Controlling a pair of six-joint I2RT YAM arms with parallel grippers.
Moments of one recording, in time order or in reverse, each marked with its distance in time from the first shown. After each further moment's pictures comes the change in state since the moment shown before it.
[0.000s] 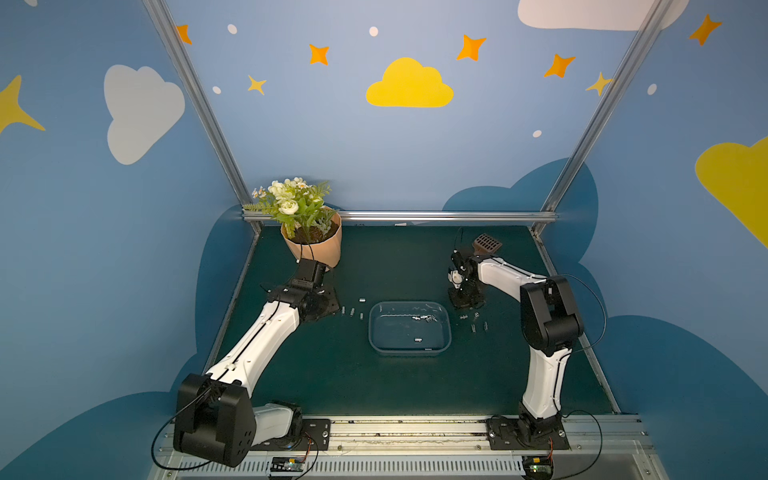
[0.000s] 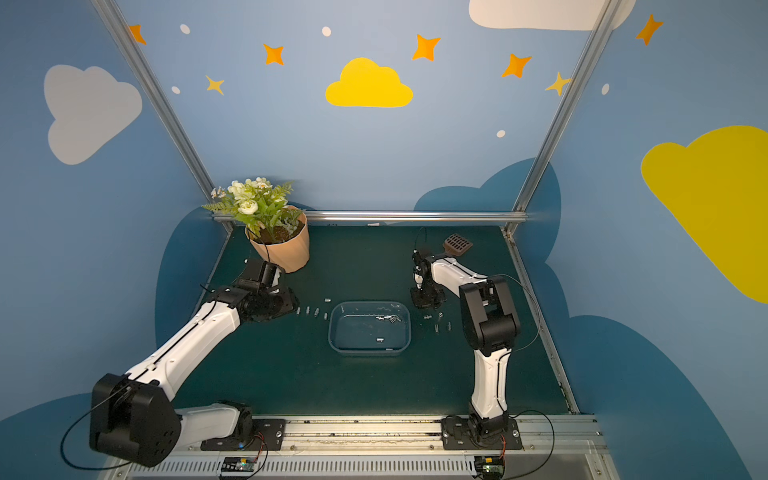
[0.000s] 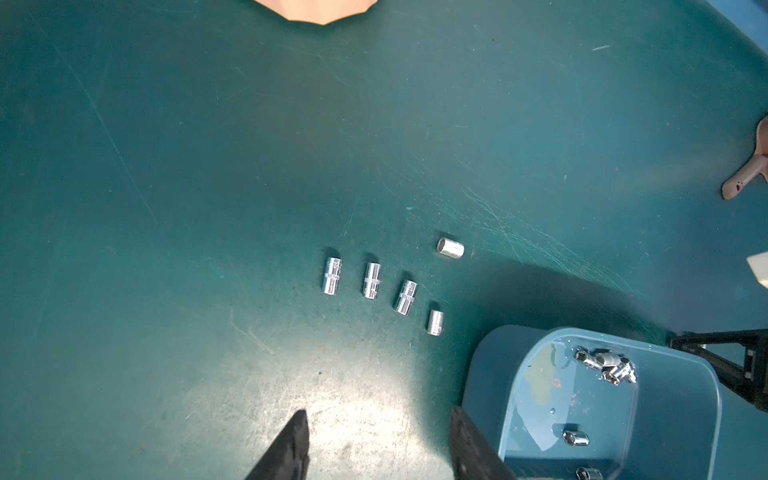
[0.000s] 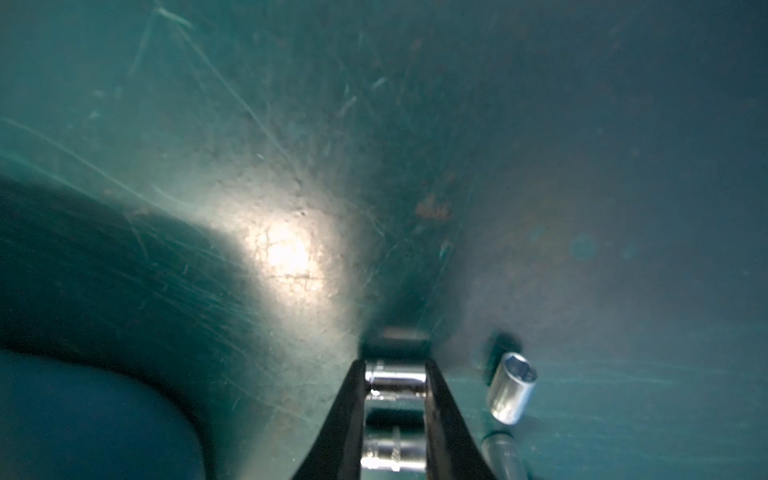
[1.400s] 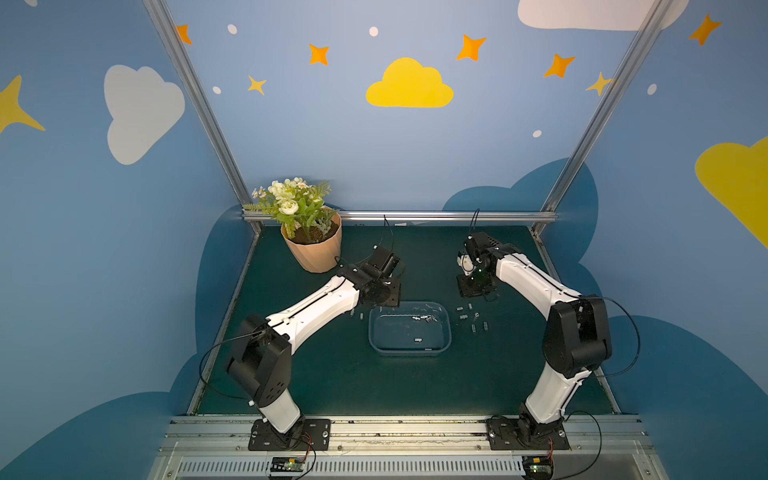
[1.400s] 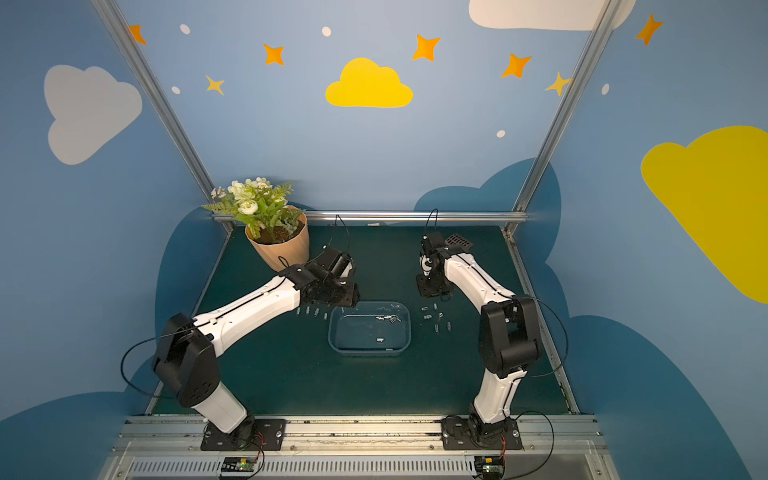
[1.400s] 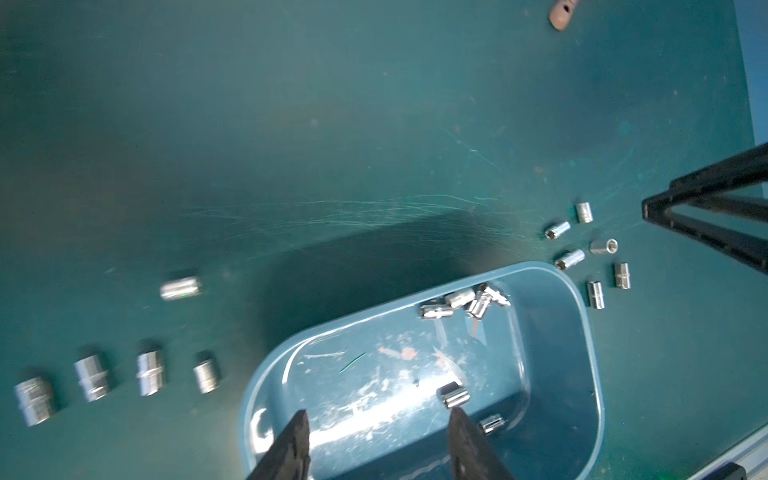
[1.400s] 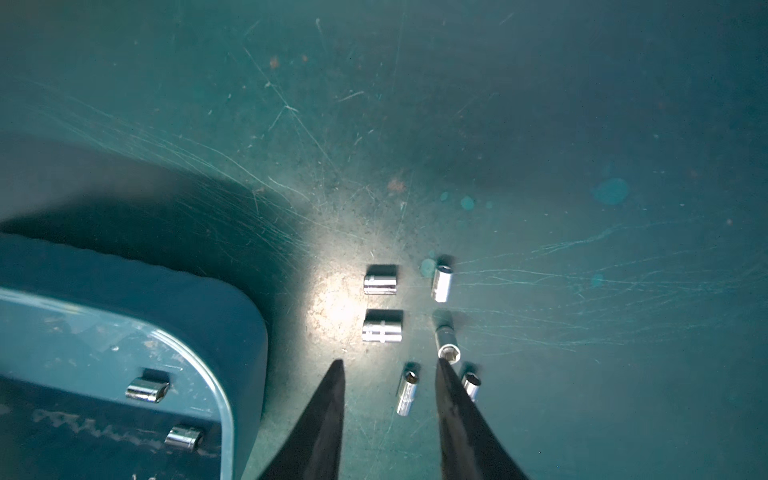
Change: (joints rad) left arm -0.435 0.404 0.402 0.006 -0.021 0.059; right arm -0.028 -0.216 0.021 -0.066 0.020 0.000
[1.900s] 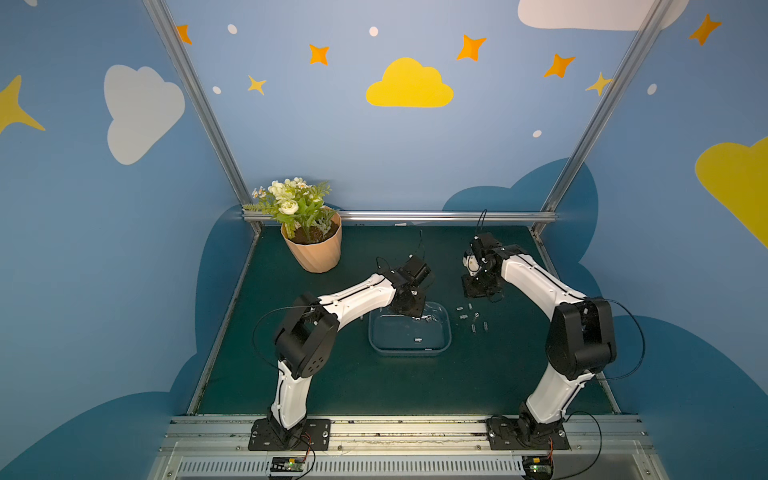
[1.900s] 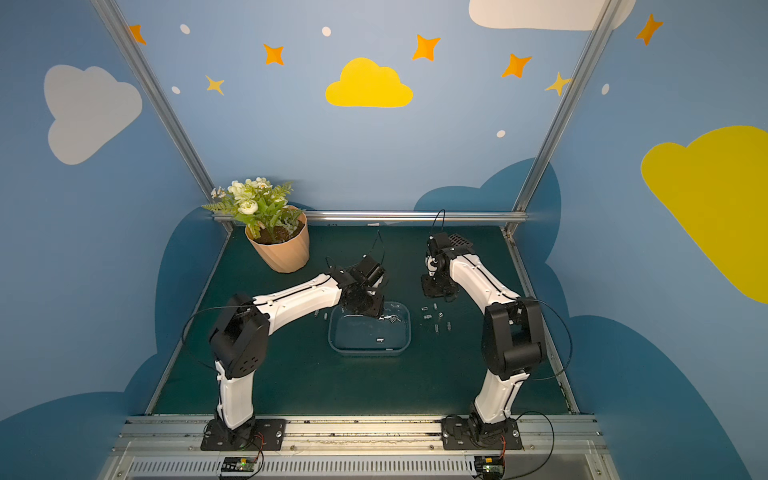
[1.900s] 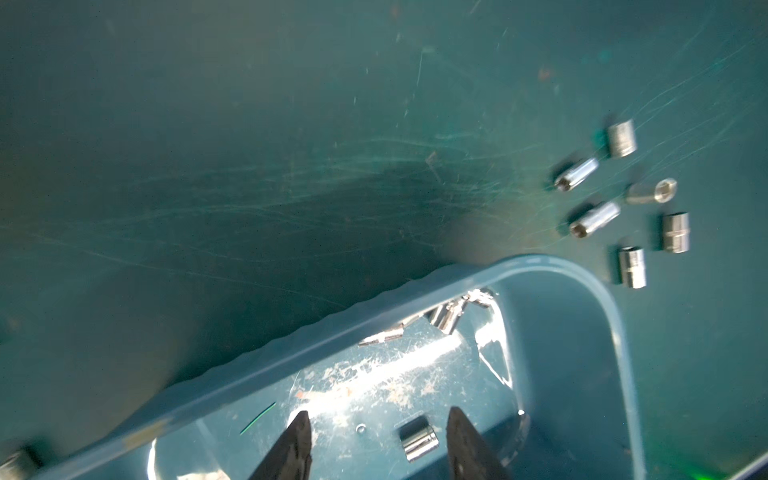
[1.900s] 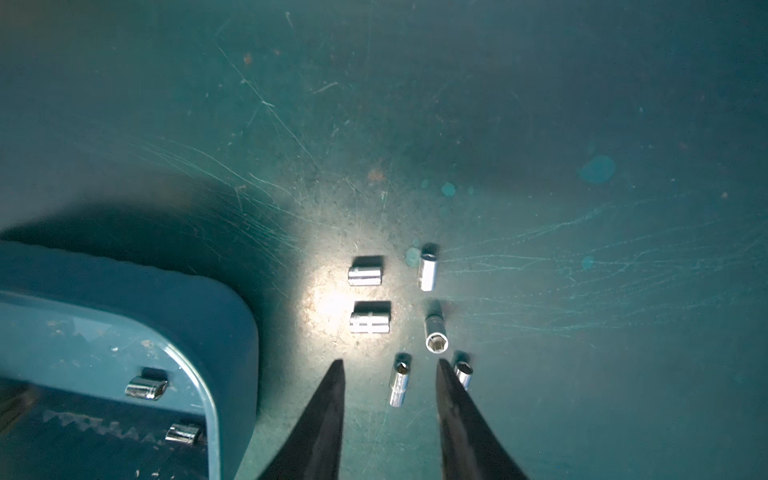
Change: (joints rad) left arm -0.101 0.296 0.179 -0.046 0.029 0.000; right arm -0.036 -0.025 -0.034 0.002 -0.026 0.016
